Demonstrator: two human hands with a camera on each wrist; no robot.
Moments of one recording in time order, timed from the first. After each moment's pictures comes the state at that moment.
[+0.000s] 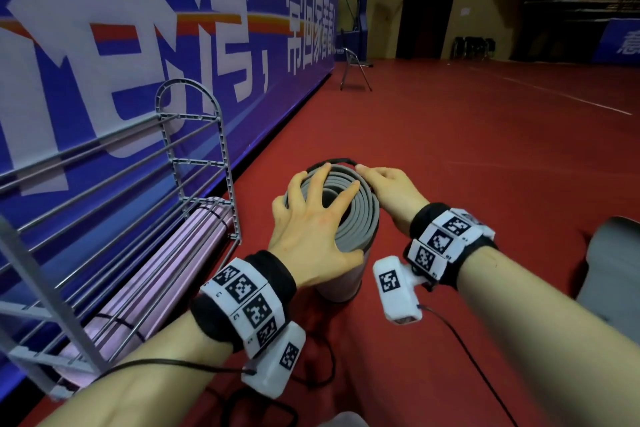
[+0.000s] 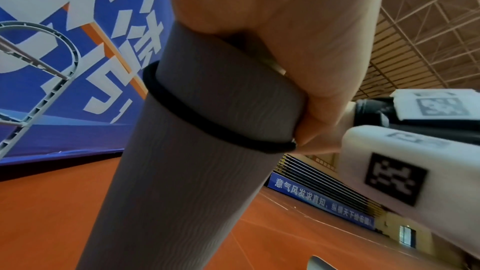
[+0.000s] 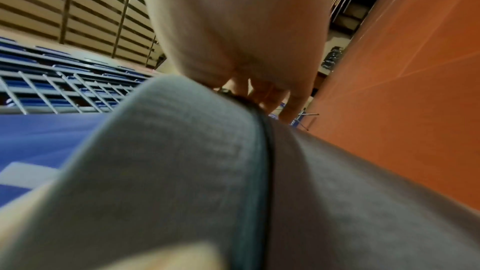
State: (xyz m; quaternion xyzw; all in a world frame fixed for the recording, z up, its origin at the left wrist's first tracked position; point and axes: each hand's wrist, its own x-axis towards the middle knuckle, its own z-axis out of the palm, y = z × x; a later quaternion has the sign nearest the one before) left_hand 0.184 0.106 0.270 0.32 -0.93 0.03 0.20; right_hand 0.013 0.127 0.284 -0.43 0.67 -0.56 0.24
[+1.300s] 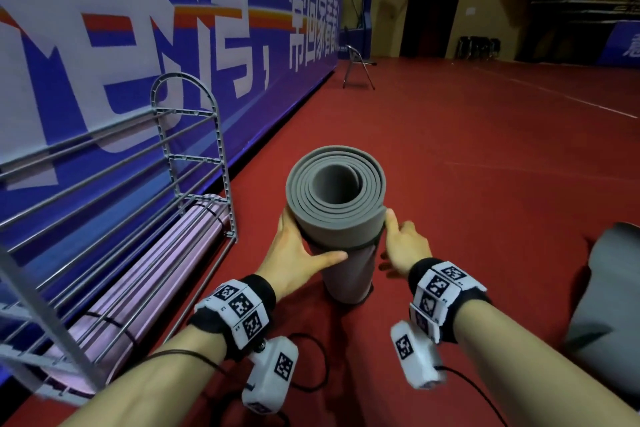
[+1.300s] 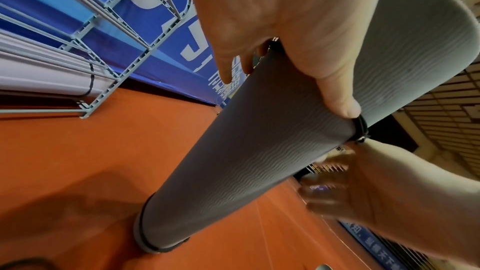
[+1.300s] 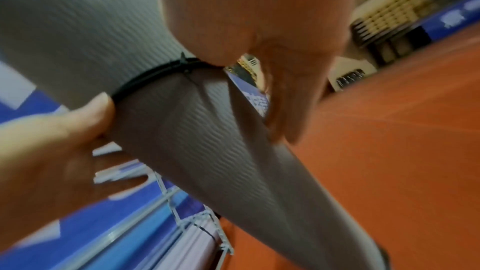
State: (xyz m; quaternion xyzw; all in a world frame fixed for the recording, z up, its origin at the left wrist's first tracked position) left_hand 0.168 0.056 0.191 0.30 -0.78 -0.41 0.37; right_hand -0.012 0.149 0.204 -0.27 0.83 -0.43 0.23
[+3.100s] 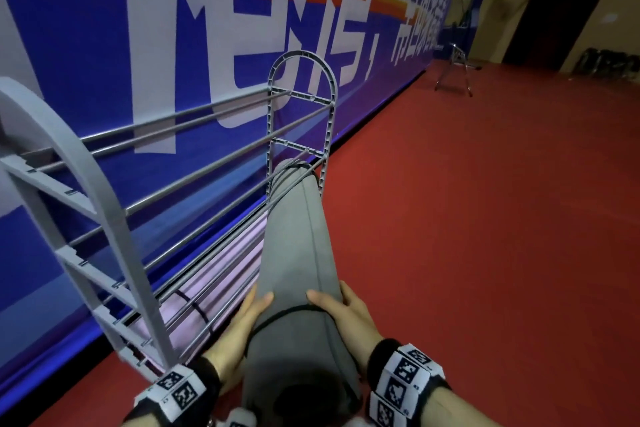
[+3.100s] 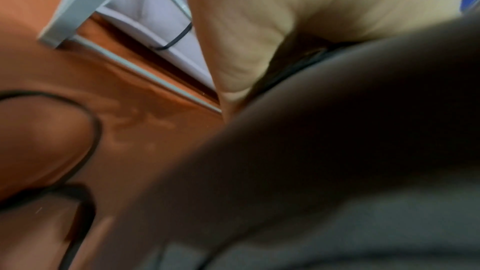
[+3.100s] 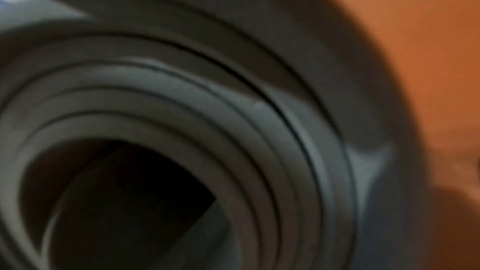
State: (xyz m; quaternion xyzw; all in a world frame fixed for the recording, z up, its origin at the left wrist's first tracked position) left_hand 0.373 -0.057 0.054 0.36 -0.32 -0.81 0.34; right_hand 0.183 -0.019 0.094 -0.35 0.58 -0.49 0.55
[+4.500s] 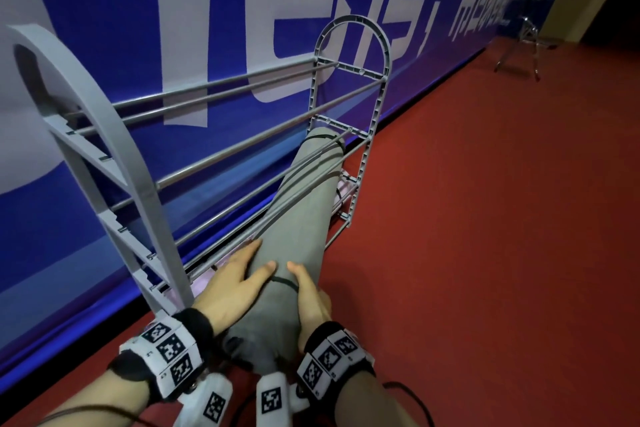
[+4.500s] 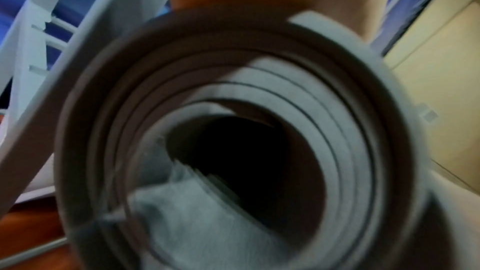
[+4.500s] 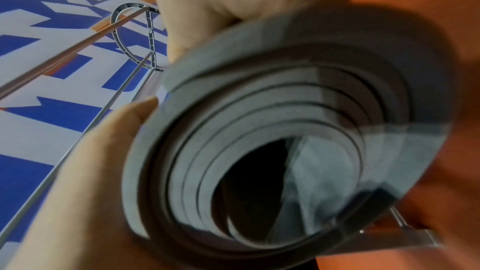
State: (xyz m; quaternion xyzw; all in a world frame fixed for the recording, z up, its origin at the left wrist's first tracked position) left_hand 0.406 -0.111 0.082 0.59 -0.64 -0.39 0.30; right_hand 0.267 -0.102 0.045 -0.14 0.61 -0.47 0.62
